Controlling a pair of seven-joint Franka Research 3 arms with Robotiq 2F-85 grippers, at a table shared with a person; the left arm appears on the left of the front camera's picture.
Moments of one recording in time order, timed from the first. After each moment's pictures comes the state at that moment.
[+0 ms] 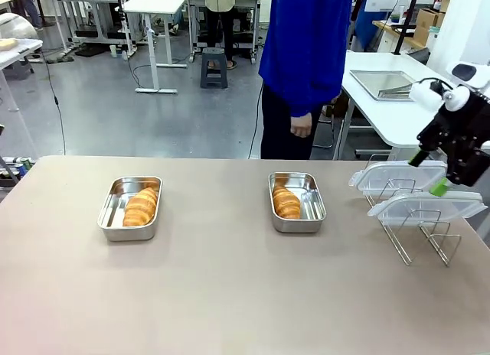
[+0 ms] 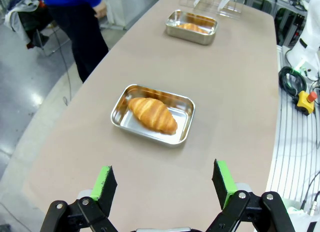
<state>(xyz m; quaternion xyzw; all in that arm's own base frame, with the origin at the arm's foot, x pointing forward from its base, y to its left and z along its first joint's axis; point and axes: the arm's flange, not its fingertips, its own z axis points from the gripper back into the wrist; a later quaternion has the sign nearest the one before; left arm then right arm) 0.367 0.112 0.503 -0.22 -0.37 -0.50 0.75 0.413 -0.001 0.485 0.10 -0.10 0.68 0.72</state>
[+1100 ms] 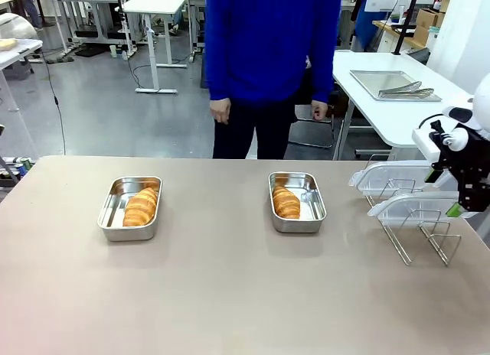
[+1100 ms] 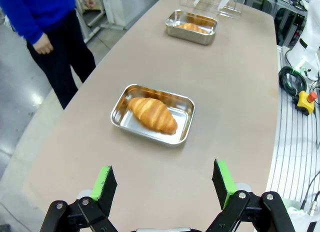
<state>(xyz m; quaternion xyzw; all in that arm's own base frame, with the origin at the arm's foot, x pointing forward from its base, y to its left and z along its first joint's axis) 0.367 0.112 0.503 -0.22 -0.37 -0.50 0.75 0.413 -0.028 0.430 -0.02 -0.07 0.70 0.71</state>
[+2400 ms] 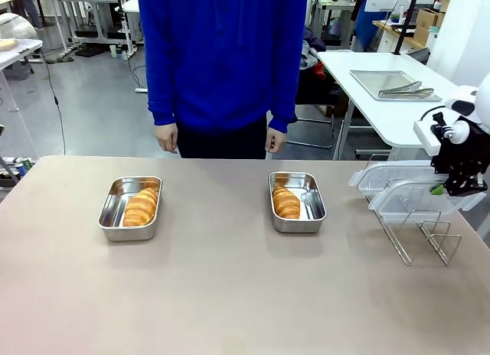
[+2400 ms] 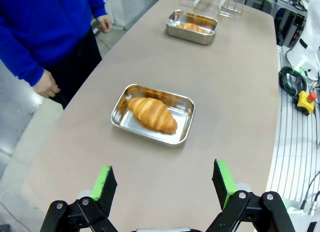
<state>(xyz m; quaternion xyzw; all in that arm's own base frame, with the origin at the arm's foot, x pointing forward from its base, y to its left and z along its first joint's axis) 0.367 0.112 0.503 -0.22 -0.37 -0.50 0.75 0.417 -0.029 0.445 -0.04 -0.10 0.70 0.71</state>
